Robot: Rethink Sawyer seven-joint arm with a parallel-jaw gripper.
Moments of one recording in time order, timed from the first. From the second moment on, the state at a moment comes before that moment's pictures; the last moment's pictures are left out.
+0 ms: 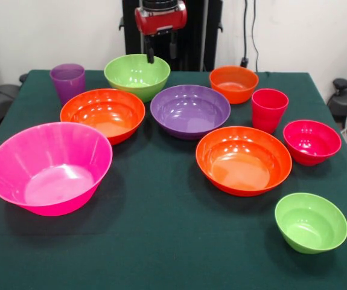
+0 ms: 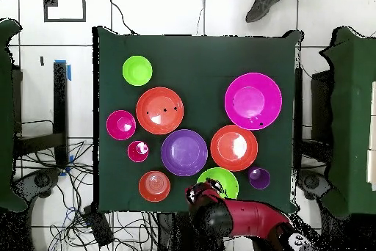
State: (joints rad) arm -0.66 -0.77 0.17 2.30 -0.46 0.06 1.33
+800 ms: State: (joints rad) arm -0.67 -0.68 0.14 2.29 -0.49 0.03 1.33
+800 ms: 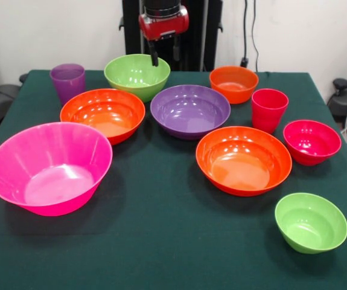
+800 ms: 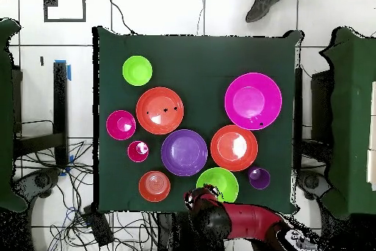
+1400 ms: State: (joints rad) arm -0.68 -0.69 0.14 2.29 -0.50 0.03 1.33
